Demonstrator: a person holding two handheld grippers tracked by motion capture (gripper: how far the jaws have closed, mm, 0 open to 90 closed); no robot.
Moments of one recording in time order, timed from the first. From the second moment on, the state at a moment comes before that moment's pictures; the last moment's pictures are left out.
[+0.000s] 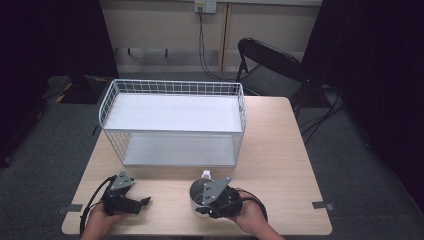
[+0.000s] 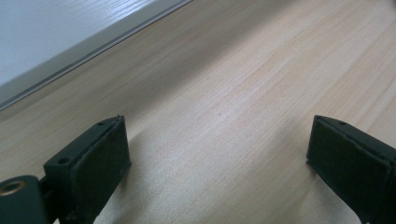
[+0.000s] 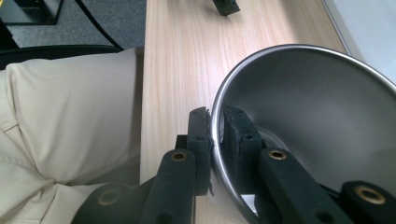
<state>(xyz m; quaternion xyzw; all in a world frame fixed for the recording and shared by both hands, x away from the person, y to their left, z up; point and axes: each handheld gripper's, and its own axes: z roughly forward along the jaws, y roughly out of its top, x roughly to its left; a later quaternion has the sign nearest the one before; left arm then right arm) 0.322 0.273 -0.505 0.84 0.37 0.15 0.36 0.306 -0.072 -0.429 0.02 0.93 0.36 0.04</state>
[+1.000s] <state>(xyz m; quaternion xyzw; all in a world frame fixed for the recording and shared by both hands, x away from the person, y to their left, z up) 0.322 0.273 -0.505 0.84 0.37 0.15 0.36 0.322 -0.072 -0.413 0.02 0.93 0.37 0.07</state>
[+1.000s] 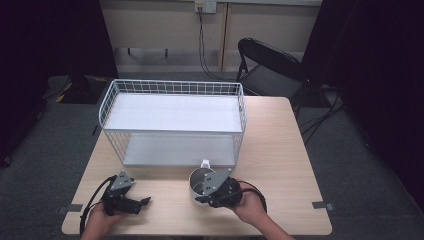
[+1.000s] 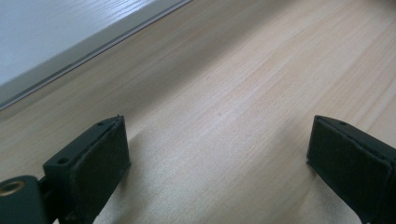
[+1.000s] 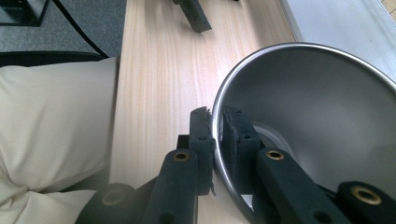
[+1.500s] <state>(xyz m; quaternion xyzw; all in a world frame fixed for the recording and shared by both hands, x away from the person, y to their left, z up) 0.322 0.273 -0.505 0.84 0.37 0.15 0.36 0.335 -0.070 -0.405 0.02 0.92 0.37 0.09</state>
